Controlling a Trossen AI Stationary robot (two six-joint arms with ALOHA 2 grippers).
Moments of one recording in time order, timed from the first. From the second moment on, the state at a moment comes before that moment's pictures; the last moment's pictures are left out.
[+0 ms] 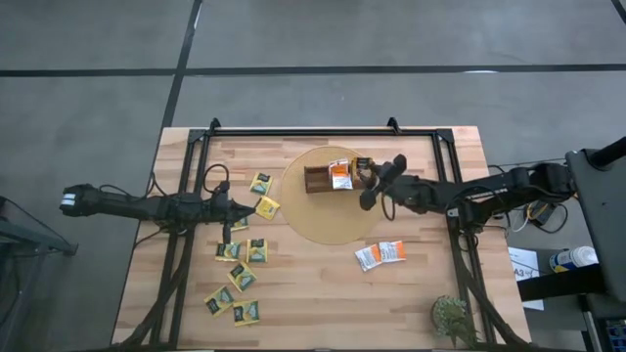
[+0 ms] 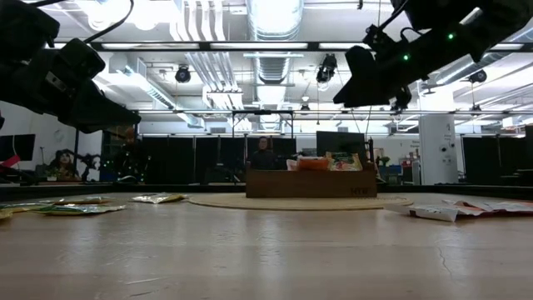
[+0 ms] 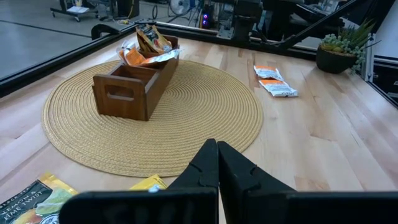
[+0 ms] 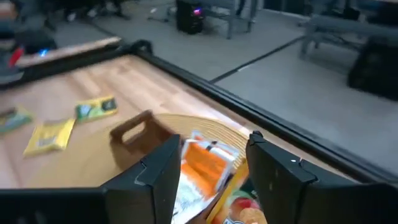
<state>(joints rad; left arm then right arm) -0.08 0.35 0.01 0.05 -0.23 -0.18 -0.05 1.21 0.50 0.34 0.67 0.25</state>
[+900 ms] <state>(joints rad) -0.08 0.35 0.01 0.05 -0.23 -0.18 0.08 1.70 0.74 0.34 0.83 -0.28</state>
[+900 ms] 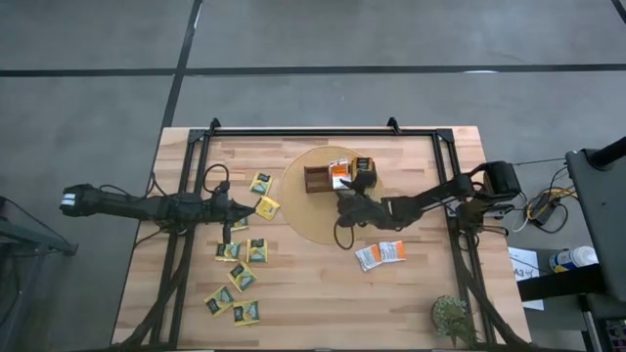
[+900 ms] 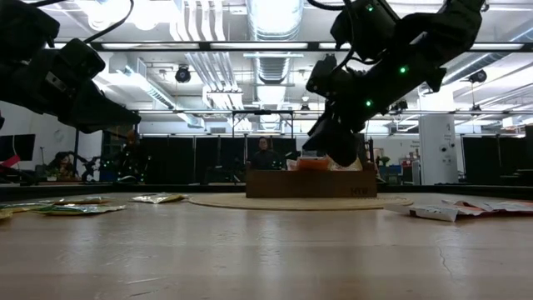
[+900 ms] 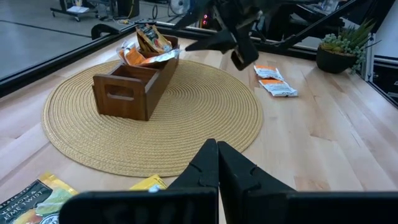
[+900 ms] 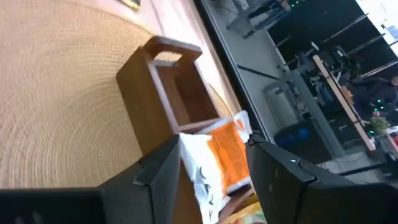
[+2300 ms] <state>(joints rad) -0.08 0.35 0.01 0.05 -0.23 -0.18 0.03 1.68 0.77 0.12 1.09 -0.13</state>
